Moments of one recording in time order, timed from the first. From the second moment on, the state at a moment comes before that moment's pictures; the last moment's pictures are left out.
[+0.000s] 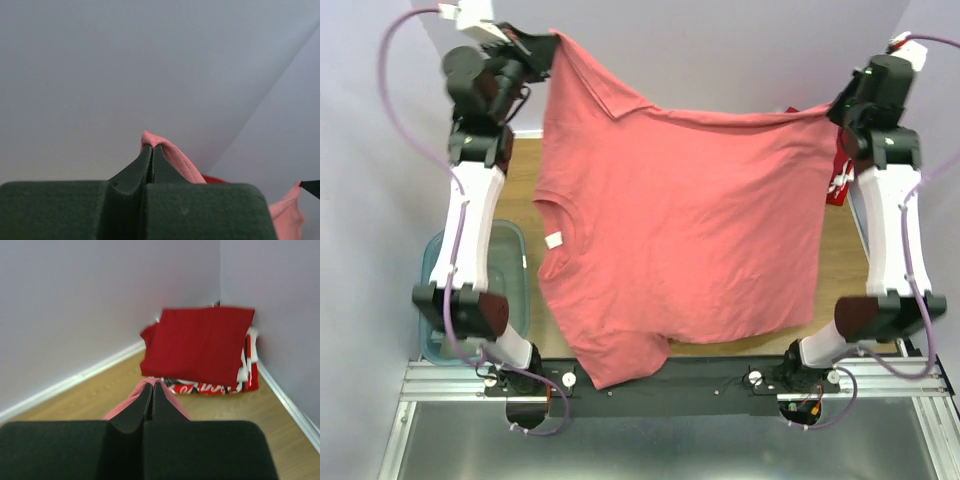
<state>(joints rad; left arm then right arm) -0.05 1.50 1.88 0.04 0.29 -0.59 -0.03 1.50 1.94 -0.64 0.30 0.32</state>
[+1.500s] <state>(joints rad) -0.09 1.00 1.75 0.12 0.04 -0.44 -0.03 1.13 2.04 -0.59 0.45 0.31</state>
